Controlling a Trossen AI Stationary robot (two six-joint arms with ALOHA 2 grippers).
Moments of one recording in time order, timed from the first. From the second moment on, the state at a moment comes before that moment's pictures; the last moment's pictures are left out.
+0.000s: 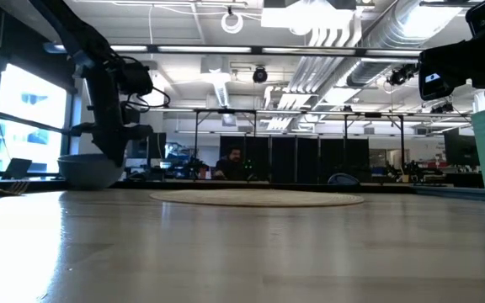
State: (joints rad) left arm 0.89 1.39 0.79 -0.50 -0.22 -0.36; right arm 0.18 0.01 0.01 0.03 0.03 -0.03
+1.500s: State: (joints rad) left arm 0.30 1.46 1.15 -0.69 -0.04 -0.26; right arm 0.18 0.01 0.01 0.03 0.03 -0.03
